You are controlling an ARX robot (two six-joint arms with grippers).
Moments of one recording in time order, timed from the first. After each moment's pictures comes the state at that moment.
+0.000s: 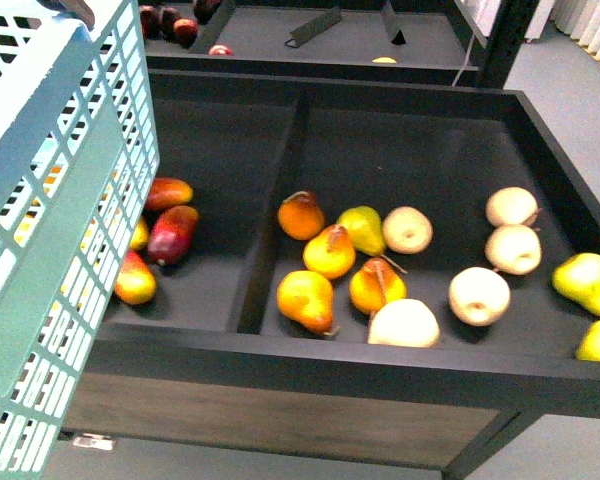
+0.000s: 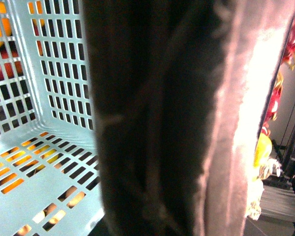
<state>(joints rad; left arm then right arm) 0.01 0.90 0.67 0.02 0.09 -1.47 0.00 0.00 0.02 0.00 0.00 0.00</state>
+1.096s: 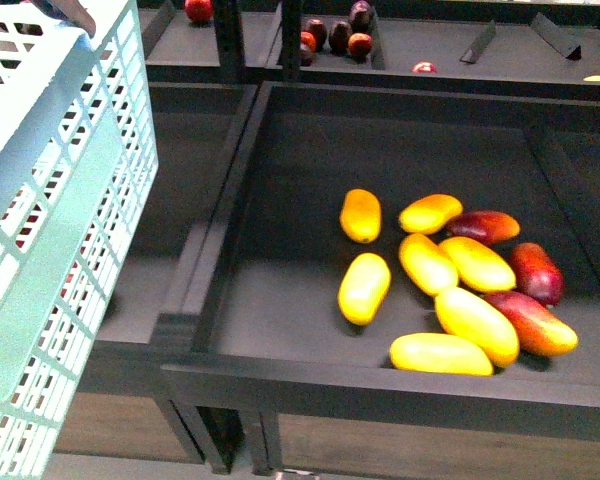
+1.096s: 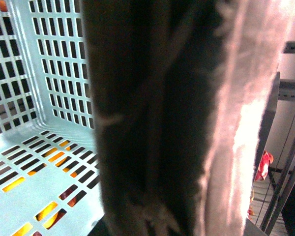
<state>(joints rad) 0.01 0.90 0.67 0.02 0.09 -1.47 0.00 0.00 0.02 0.00 0.00 0.00</state>
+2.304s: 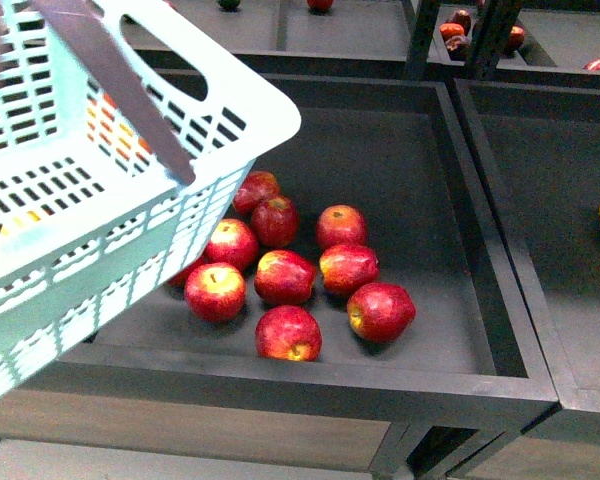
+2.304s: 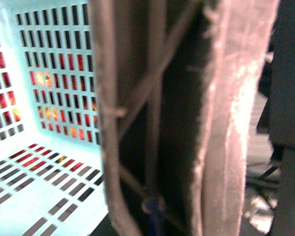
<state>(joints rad) -0.16 1.29 0.98 -0.16 0.25 -1.00 0.00 0.00 0.02 0.00 0.00 0.00</state>
